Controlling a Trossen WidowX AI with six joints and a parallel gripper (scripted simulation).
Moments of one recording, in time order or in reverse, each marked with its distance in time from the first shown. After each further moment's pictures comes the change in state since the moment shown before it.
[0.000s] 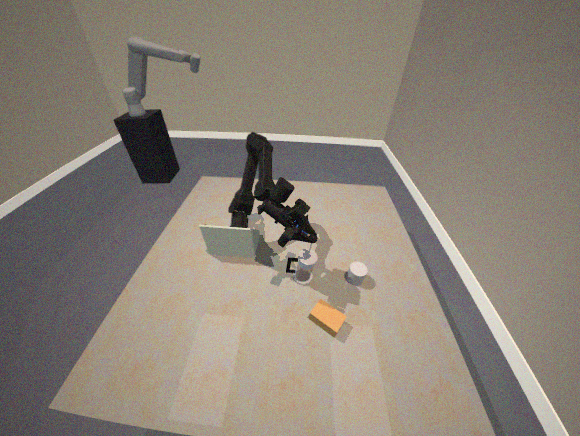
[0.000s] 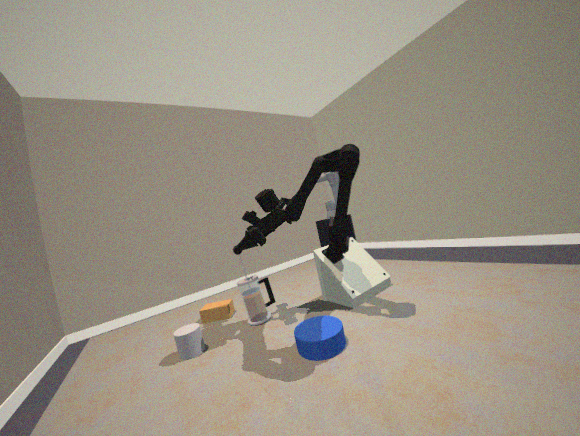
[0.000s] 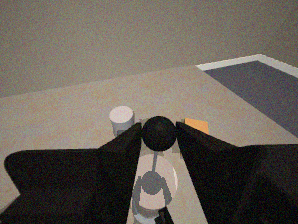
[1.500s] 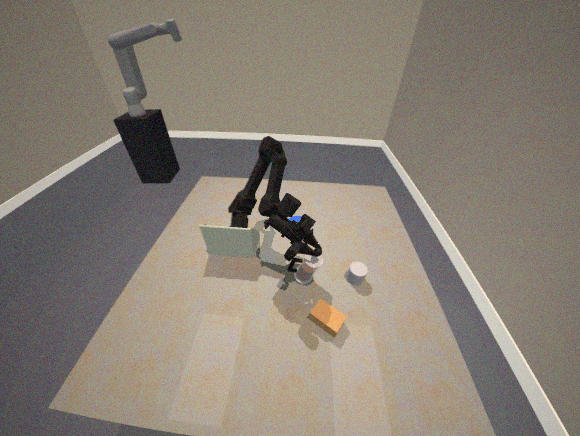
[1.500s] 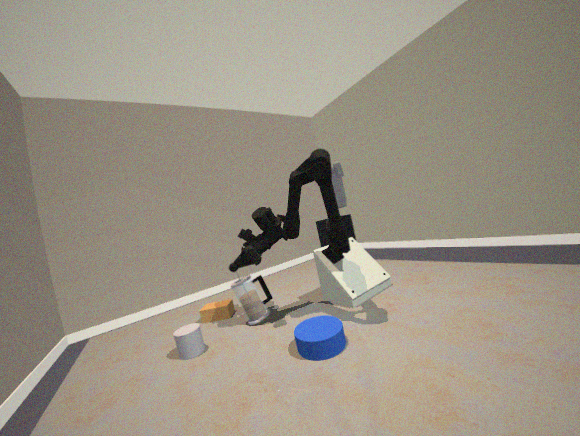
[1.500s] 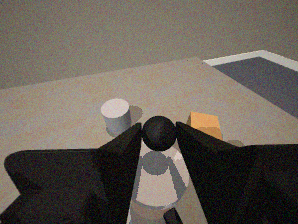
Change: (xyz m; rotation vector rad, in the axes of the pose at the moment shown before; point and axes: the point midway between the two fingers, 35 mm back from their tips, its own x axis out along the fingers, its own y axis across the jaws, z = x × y) arm 0.047 0.000 -0.038 0.009 -0.003 -0.002
